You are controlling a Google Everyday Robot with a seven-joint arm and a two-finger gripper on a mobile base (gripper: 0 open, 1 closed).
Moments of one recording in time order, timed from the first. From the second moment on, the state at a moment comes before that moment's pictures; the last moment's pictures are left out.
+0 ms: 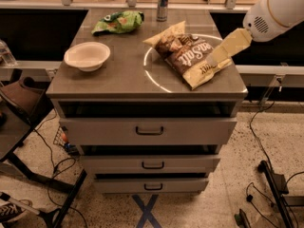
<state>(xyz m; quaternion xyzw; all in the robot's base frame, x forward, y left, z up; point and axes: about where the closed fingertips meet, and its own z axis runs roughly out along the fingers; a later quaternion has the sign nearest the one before) 0.617 -0.219 0.956 -0.36 0.87 0.04 0.33</state>
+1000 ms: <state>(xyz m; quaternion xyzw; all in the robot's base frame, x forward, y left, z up) 0.665 -0.147 0.931 -0.40 0.85 0.09 0.34</state>
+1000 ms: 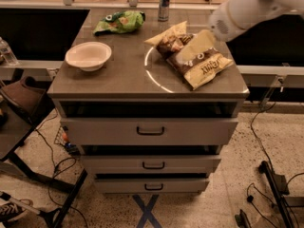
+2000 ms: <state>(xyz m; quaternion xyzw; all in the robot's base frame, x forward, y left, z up) 0.716 -0.070 0.885 -0.43 0.83 0.12 0.34</state>
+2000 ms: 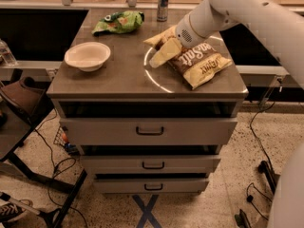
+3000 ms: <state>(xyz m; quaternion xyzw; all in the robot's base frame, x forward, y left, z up) 0.767 -0.103 0.895 -0.42 0.84 0.06 0.35</state>
